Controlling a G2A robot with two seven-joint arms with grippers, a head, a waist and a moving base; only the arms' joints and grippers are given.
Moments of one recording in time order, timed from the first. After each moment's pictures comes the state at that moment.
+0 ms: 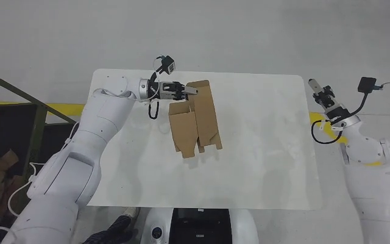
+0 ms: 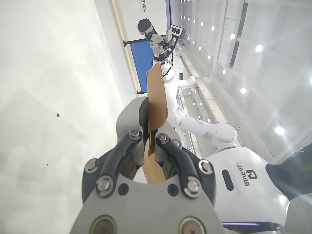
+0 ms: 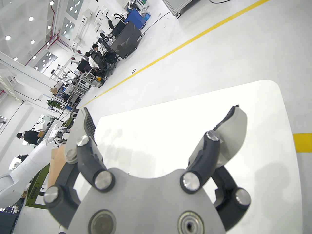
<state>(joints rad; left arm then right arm) 0.51 -1.22 -0.87 -0.68 -0.64 -0.44 -1.38 -1.21 -1.00 1.56 -1.36 -0.16 -0.44 0.35</state>
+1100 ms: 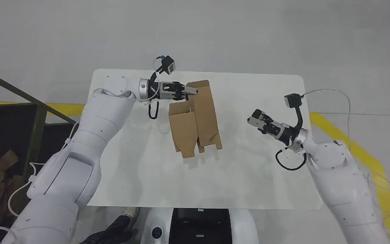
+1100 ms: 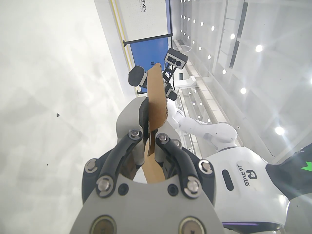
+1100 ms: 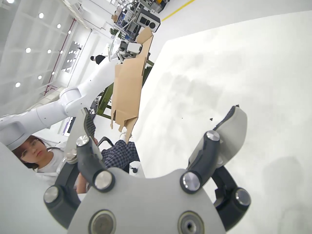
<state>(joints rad) 0.51 -1.22 -0.87 -0.68 -0.64 -0.44 -1.38 -1.22 -1.03 1.28 -1.50 0.16 -0.59 0.80</state>
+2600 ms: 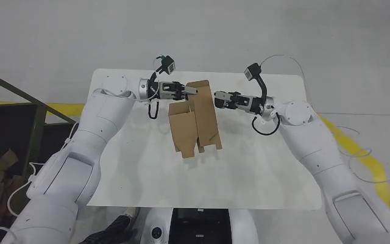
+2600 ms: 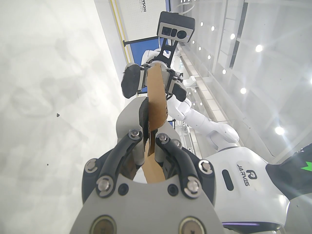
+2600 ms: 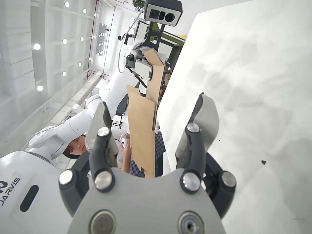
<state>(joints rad) 0.51 -1.22 -0.87 -0.68 -0.64 -0.44 -1.38 -0.70 -1.20 0.87 -1.02 0.47 -0.53 0.99</state>
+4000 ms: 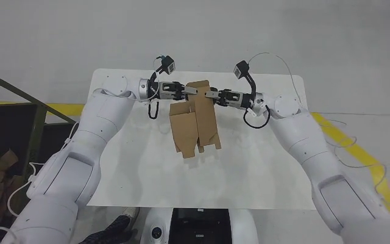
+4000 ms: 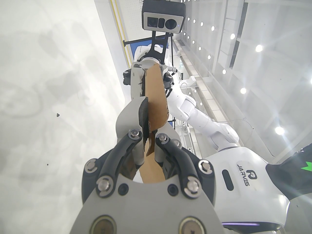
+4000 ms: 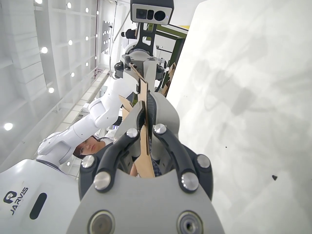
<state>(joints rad) 0.51 -1.22 -0.87 -0.68 -0.64 -0.44 -1.38 -0.59 -1.31 0.81 -0.78 0.55 -0.54 1.07</state>
